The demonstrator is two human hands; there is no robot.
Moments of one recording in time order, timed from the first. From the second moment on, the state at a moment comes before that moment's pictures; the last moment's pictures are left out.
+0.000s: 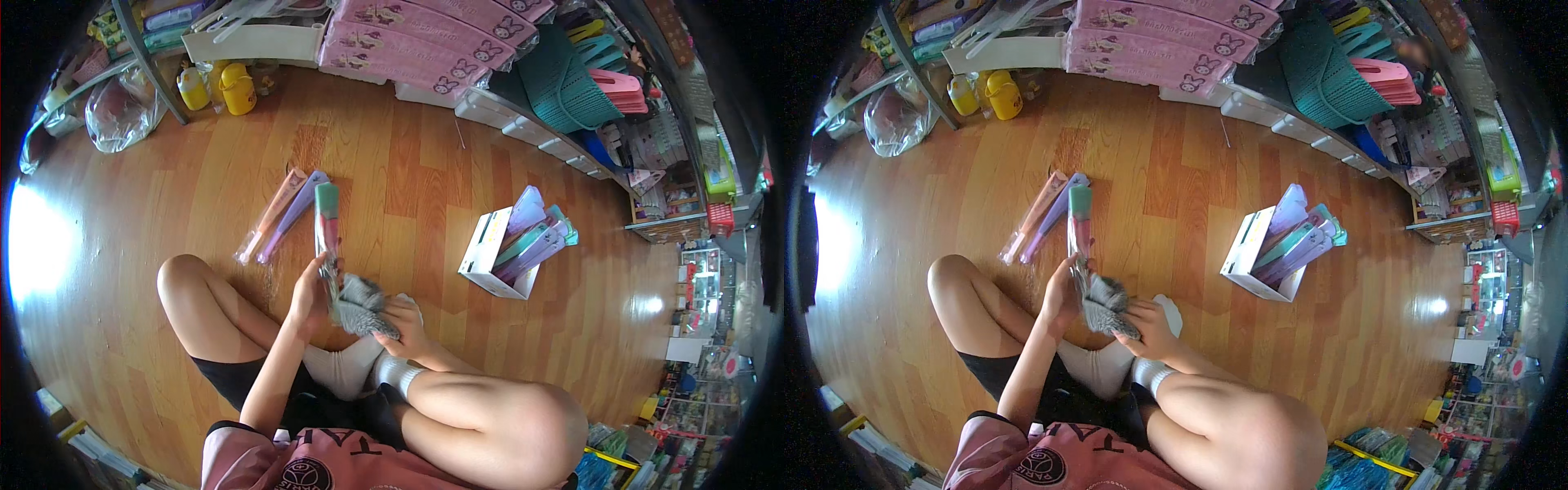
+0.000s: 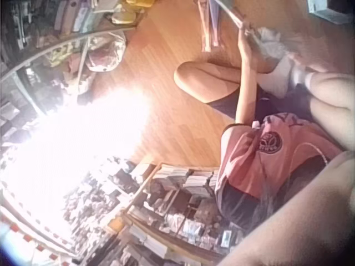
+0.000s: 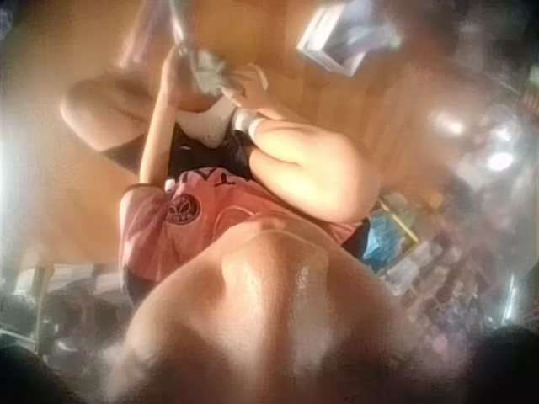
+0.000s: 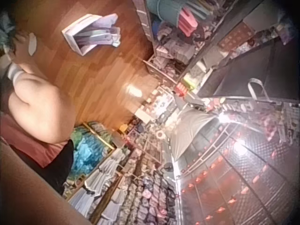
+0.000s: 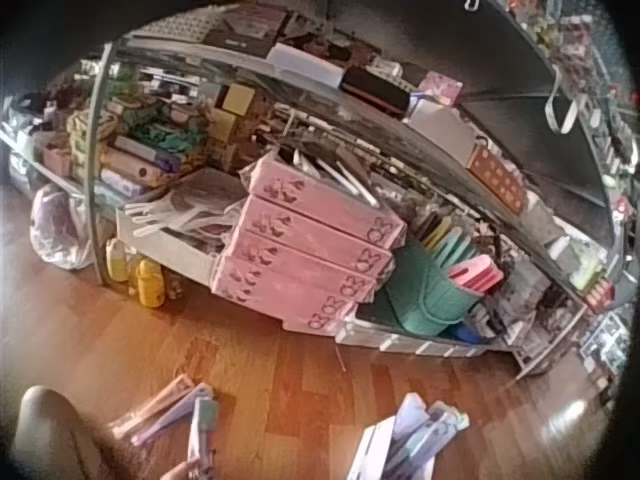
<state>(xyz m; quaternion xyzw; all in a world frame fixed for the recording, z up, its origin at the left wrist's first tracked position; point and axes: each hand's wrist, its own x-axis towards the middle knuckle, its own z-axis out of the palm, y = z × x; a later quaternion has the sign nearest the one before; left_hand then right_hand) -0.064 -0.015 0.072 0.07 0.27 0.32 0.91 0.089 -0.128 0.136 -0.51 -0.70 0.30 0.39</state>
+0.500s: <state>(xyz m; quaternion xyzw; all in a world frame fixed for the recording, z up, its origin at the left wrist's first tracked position) -0.086 -0.056 0.114 0.25 0.21 0.08 0.94 0.091 -0.107 0.145 -0.71 -0.62 0.07 0.32</state>
